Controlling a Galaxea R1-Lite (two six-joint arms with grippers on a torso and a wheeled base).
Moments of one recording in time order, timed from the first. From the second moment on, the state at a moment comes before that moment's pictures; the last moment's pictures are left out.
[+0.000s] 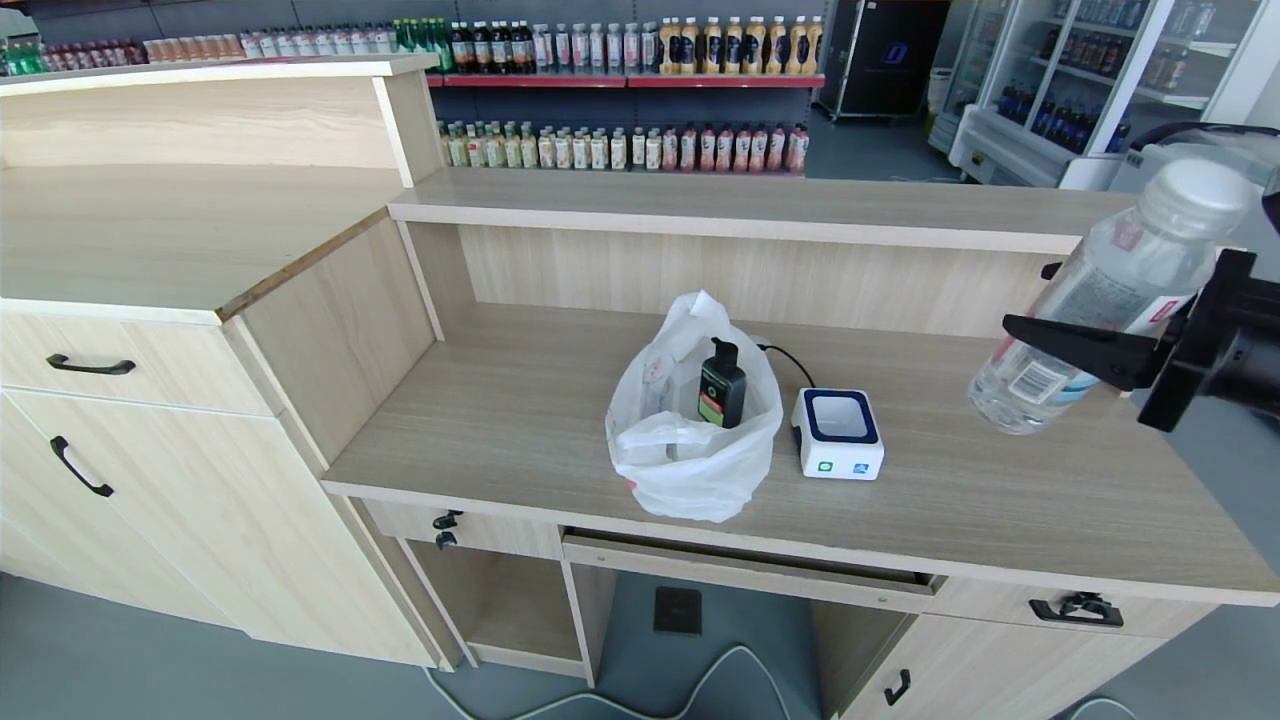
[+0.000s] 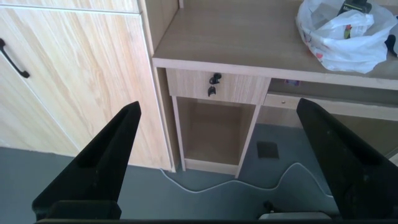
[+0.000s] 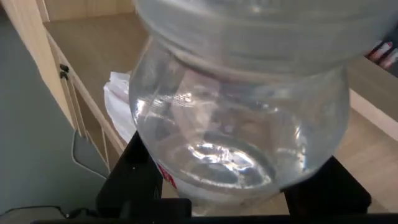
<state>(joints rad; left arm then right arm) 0.00 0.00 0.00 0.00 -0.02 0.00 0.00 1.34 -0.75 -0.59 0.65 -0.46</state>
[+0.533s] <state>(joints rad) 0.00 0.00 0.00 0.00 -0.02 0.00 -0.33 1.49 -0.67 -0.74 0.65 -0.83</state>
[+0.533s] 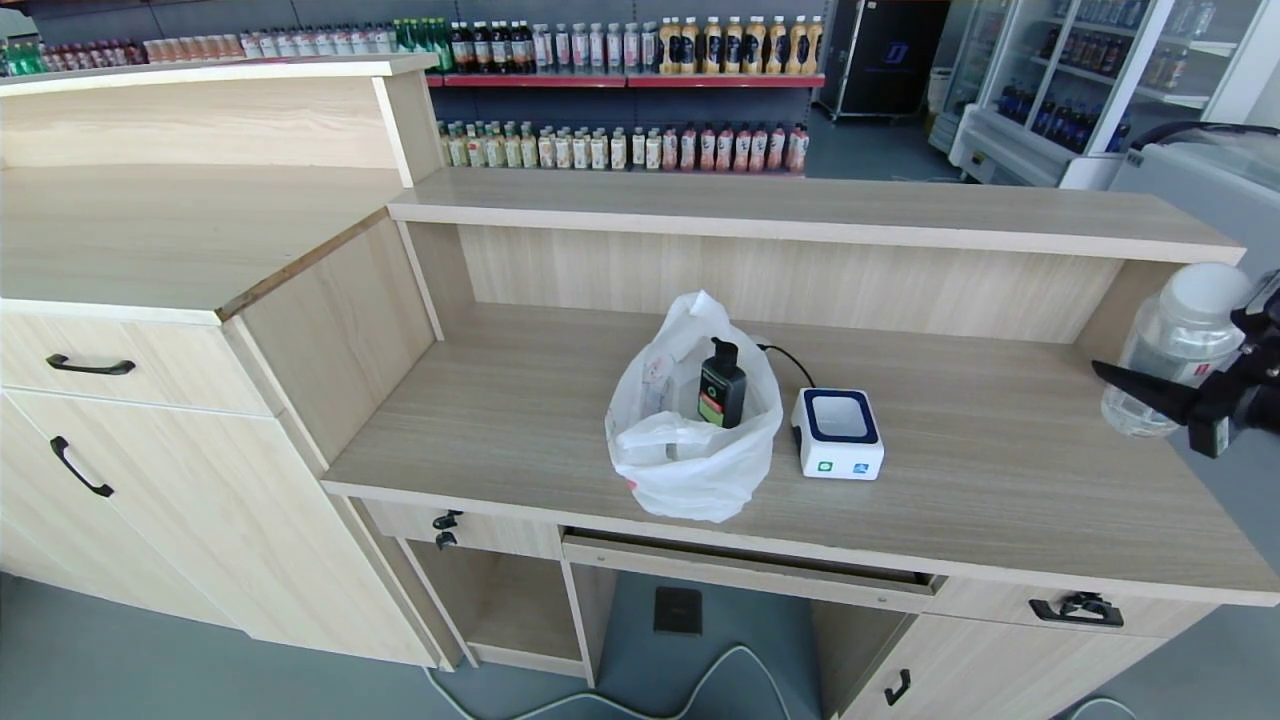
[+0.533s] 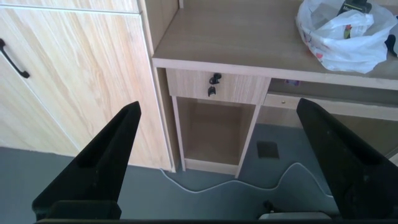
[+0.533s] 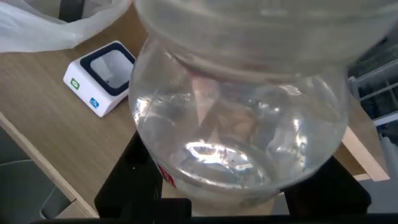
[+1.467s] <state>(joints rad) 0.00 0.00 0.00 0.00 -0.02 0.00 -0.36 1.82 -0.76 -1.03 0.74 -1.10</state>
